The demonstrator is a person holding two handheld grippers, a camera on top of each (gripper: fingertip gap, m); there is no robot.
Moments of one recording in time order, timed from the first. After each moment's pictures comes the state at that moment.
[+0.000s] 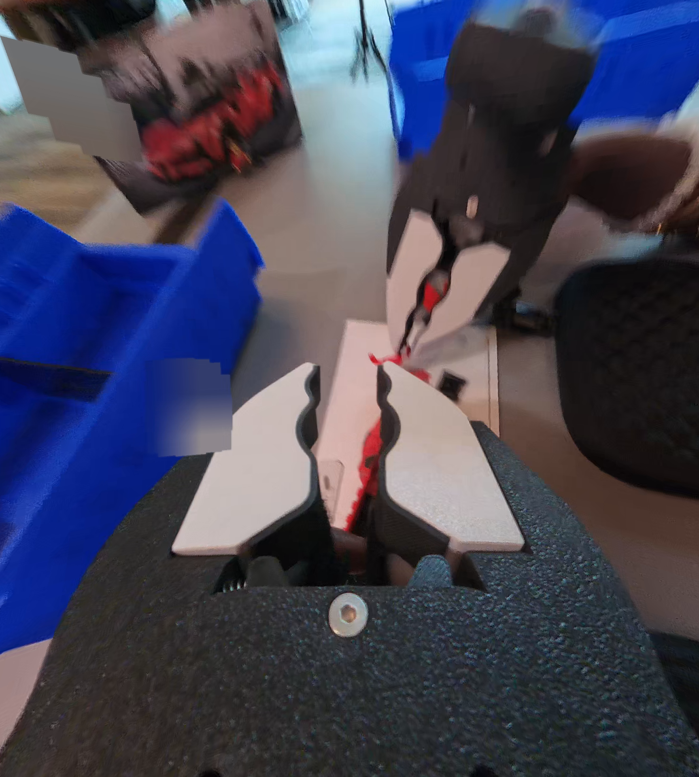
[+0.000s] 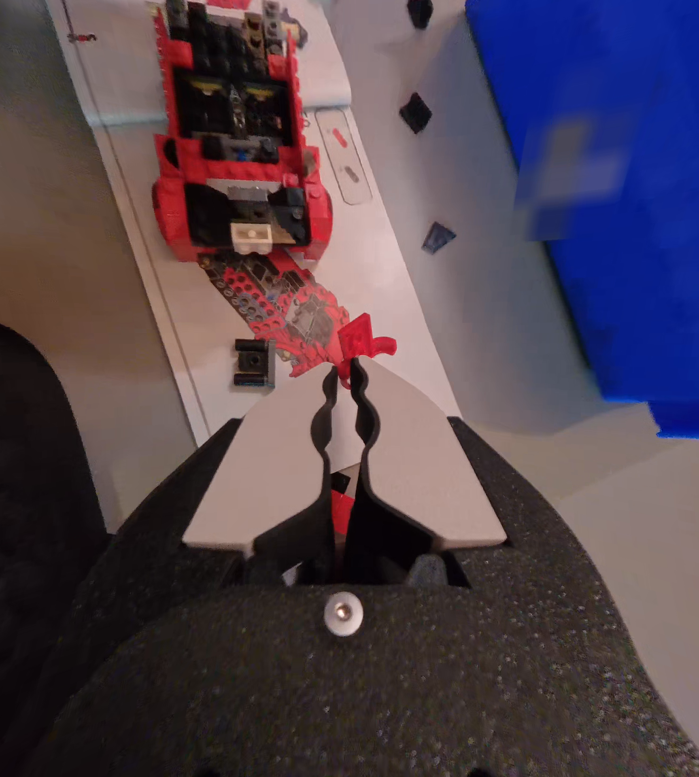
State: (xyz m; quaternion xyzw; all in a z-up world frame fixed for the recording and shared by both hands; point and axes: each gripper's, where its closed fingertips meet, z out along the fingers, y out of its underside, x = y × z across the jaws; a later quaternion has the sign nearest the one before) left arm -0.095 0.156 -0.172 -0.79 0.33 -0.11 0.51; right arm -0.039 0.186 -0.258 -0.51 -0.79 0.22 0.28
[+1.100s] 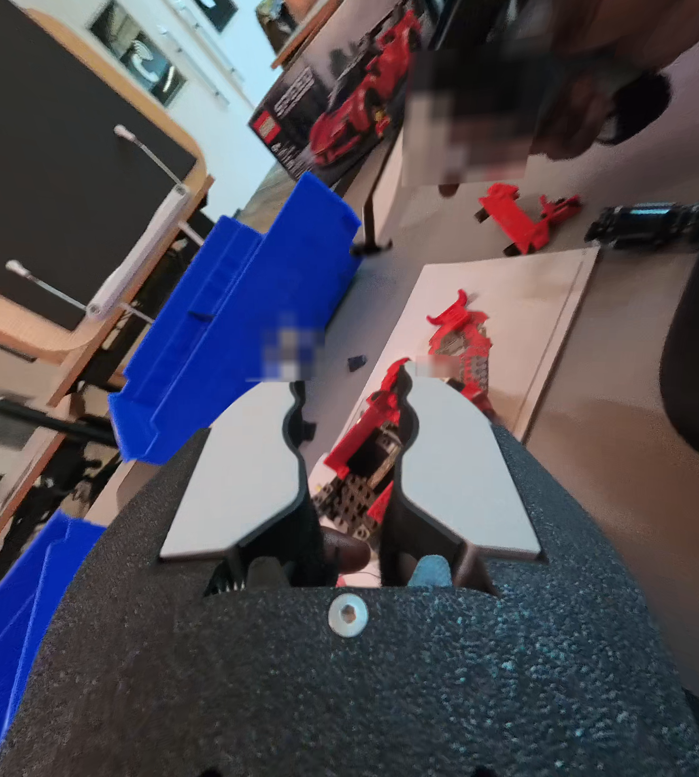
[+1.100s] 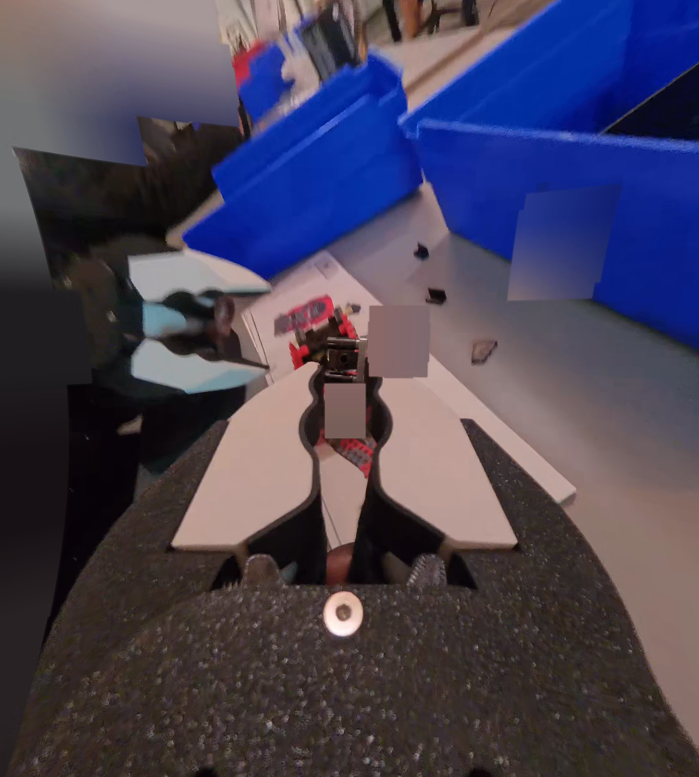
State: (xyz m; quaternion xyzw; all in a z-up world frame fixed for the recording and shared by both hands) left arm -0.094 0.110 -0.187 -0.75 0.29 0.20 0.56; right arm -0.068 0.166 -0.185 -0.59 -0.54 0.56 0.20
